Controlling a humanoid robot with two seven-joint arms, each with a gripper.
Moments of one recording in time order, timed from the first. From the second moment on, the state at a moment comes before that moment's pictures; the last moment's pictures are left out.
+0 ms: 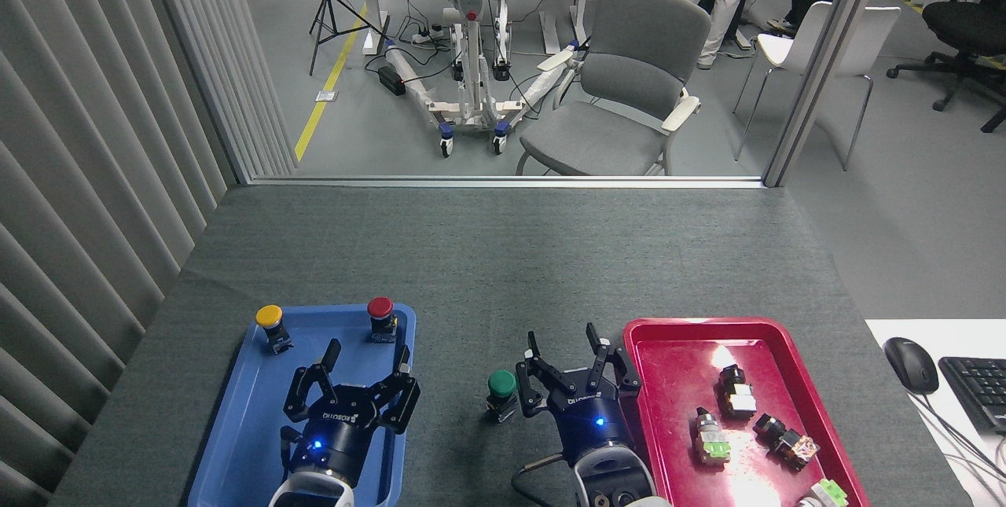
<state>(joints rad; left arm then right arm) -0.12 0.09 -0.24 -1.37 -1.31 0.06 0.23 -0.19 0.12 0.36 -1.28 1.50 0.20 -0.07</state>
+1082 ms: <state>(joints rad) -0.13 0.08 -0.25 -1.37 -1.31 0.05 0.24 -0.09 0.12 0.27 -1.35 1.50 0.25 -0.13</state>
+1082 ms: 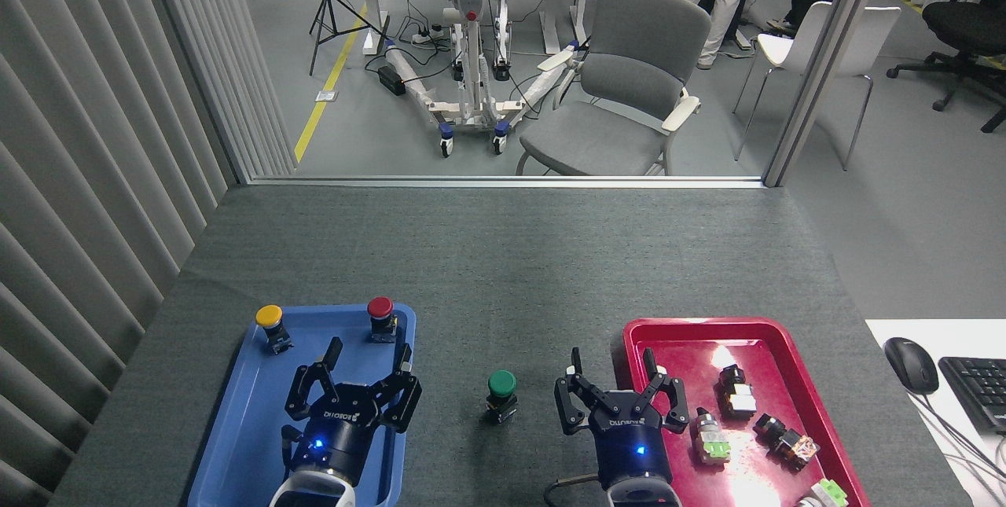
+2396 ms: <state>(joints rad) -0.13 0.08 -0.28 -1.39 -1.31 0.06 0.24 -0.08 0.00 0.21 -1.35 1.40 0.19 -0.24</state>
